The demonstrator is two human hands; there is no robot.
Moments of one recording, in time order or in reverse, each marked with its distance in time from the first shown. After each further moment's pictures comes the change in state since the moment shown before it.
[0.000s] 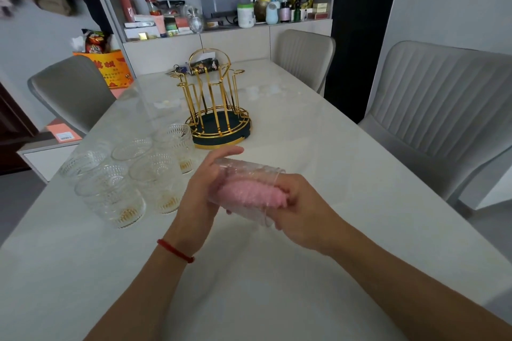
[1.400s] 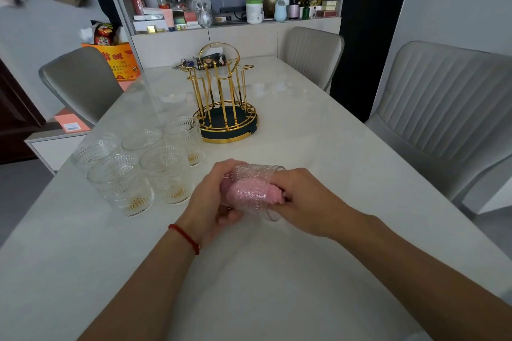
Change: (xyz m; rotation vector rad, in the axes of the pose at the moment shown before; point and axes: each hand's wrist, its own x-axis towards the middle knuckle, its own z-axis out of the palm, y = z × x) left_hand 0.000 -0.012 0.004 -0.094 0.122 -0.446; right_hand 0.013 0.000 -0.006 -0.559 -0.134 -0.047
